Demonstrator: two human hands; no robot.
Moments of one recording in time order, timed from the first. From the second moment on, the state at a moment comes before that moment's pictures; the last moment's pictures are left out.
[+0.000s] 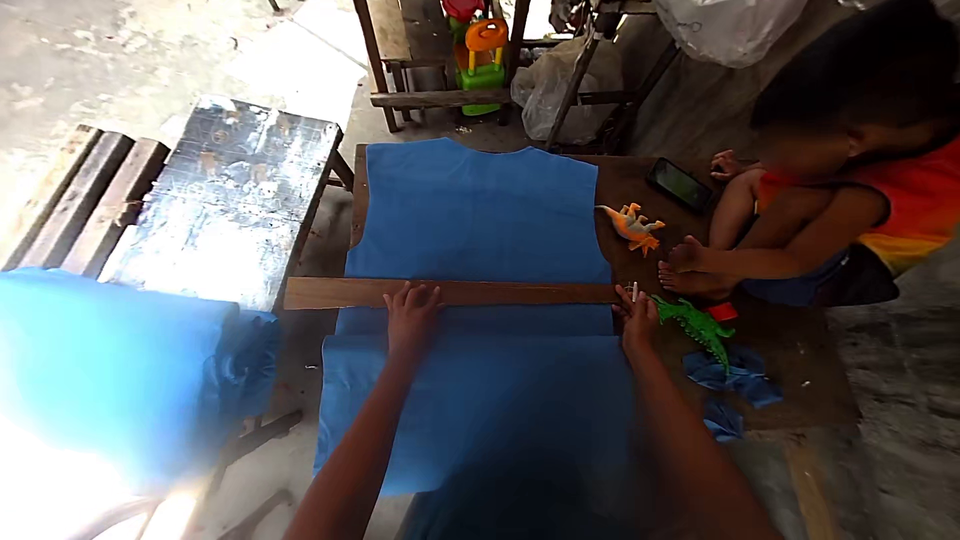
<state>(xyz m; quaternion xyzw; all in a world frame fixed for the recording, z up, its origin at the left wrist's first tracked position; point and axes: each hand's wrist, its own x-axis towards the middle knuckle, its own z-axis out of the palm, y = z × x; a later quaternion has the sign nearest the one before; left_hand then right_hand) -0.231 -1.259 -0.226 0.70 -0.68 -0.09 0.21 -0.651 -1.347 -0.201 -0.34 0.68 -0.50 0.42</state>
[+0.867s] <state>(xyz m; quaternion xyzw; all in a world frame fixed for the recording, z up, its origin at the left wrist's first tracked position) -0.237 -1.256 -0.221 0.75 -0.63 -0.12 0.17 -0.416 -1.388 -0.184 -0.65 0.52 -0.23 0.51</state>
